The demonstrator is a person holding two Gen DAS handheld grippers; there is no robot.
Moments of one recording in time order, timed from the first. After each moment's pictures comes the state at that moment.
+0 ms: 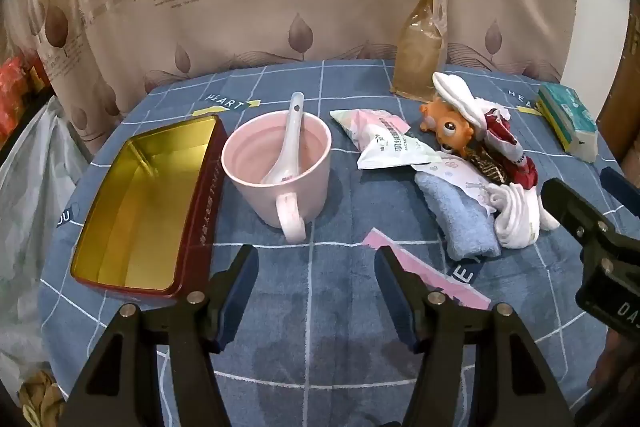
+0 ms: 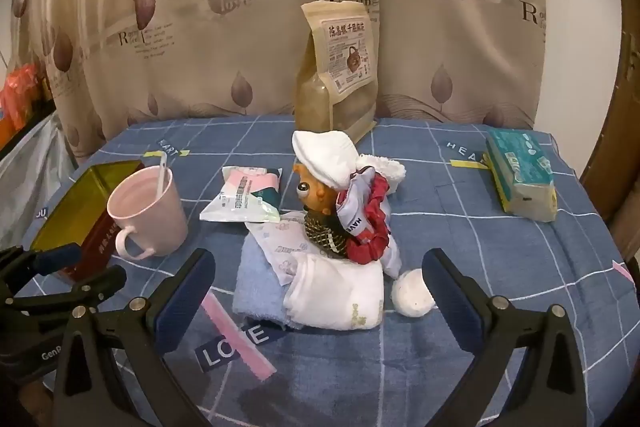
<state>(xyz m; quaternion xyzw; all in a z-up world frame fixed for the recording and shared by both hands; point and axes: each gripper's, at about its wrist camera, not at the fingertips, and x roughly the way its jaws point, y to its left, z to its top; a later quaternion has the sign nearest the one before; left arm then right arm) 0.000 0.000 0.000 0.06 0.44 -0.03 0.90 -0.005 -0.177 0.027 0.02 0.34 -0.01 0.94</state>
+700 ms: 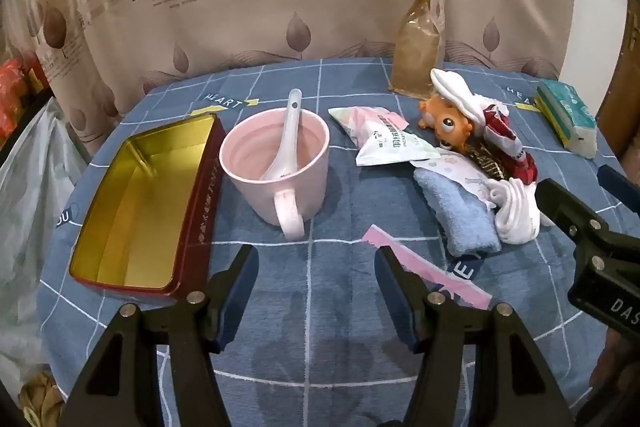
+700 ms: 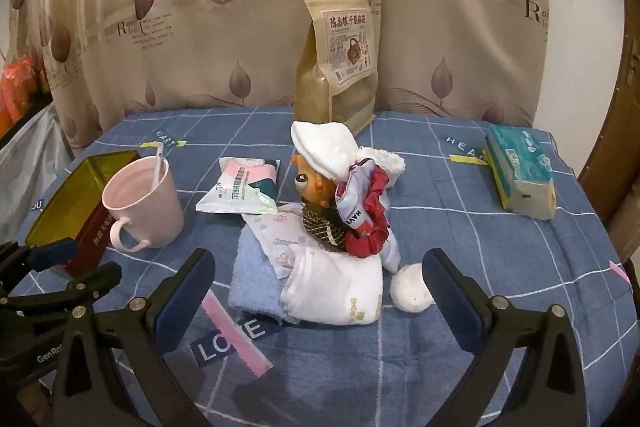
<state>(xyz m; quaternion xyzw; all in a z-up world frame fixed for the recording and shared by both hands) -0.001 -0.003 -0.003 0.07 0.44 -0.03 0.90 -0.003 -0.176 0.023 0.01 0.35 -0.01 0.94</state>
